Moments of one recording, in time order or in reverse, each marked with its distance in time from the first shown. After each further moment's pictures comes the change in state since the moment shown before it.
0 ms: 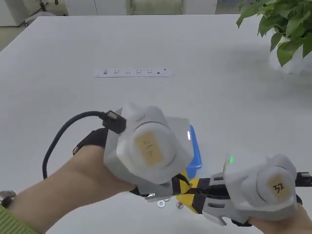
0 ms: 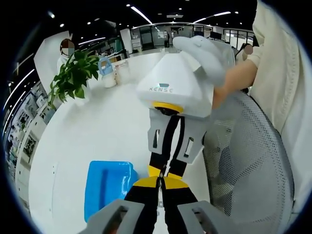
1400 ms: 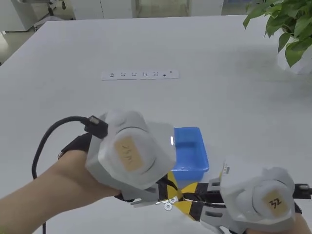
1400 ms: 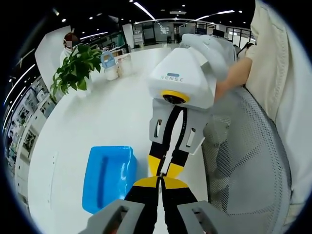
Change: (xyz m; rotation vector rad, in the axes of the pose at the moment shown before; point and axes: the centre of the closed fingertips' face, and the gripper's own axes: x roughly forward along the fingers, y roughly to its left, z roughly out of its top) left arm -0.015 -0.002 -0.023 -0.024 0.044 -0.008; right arm 0.010 0.008 0.005 -0.042 -0.024 -0.001
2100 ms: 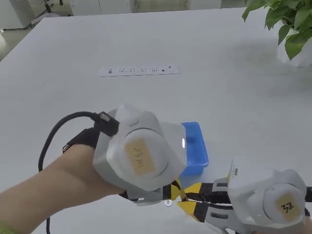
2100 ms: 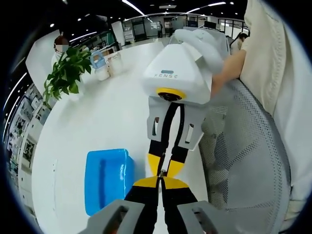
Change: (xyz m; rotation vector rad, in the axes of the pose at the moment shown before) left arm 0.003 -0.008 0.004 0.080 0.062 -0.029; right arm -0.006 0.006 -0.004 0.023 -0.019 -0.006
